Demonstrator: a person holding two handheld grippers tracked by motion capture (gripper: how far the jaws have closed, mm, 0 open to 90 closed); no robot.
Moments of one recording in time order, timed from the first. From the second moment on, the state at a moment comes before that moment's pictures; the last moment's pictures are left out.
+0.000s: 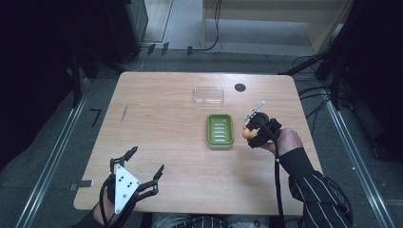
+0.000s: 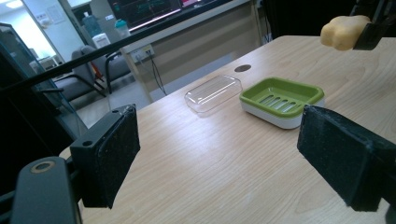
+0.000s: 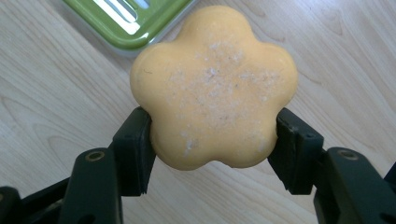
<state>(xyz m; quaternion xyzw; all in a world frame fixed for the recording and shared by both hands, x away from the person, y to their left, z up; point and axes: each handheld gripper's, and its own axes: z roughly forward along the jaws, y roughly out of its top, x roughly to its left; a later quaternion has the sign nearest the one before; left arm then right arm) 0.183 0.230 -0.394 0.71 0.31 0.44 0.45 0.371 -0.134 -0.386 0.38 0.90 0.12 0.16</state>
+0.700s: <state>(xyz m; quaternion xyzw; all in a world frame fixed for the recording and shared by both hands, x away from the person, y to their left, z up) 0.183 0.231 -0.394 0.71 0.31 0.44 0.45 0.388 -0.115 -0.380 0.36 0.91 0.13 0.17</state>
